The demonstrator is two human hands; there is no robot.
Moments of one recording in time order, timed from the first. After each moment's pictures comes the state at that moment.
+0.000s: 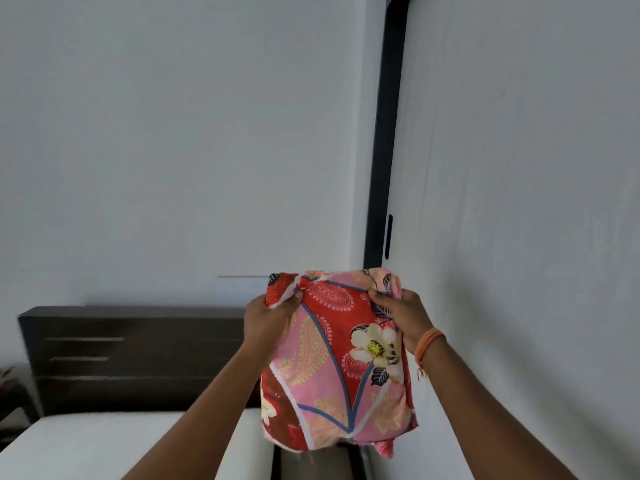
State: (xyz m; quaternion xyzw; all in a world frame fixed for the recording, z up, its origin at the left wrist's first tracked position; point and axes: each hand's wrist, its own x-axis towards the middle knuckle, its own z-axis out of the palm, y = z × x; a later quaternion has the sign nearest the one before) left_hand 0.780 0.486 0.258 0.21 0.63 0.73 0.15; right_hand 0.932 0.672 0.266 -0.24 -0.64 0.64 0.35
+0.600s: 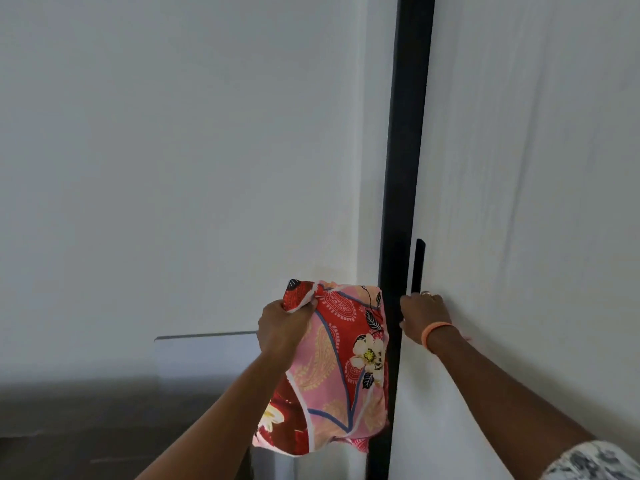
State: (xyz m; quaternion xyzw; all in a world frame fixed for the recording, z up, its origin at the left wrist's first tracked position) left_hand 0.525 0.827 0.266 0.18 0.75 0.63 0.08; right_hand 0.671 1.041 0.255 -0.39 -0.91 -0.12 0.11
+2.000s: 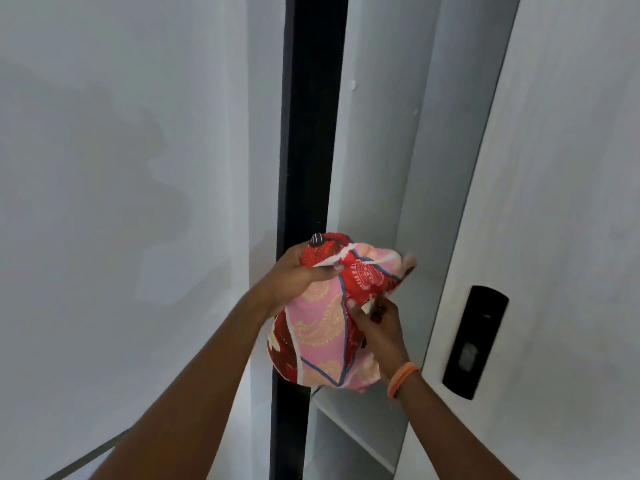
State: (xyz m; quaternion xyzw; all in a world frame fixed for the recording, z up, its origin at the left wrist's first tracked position) left_hand 0.449 1.062 0.320 0.66 0.39 0.46 0.46; right_hand 0.627 1.073 0.211 -0.43 -0.53 0.40 0.61
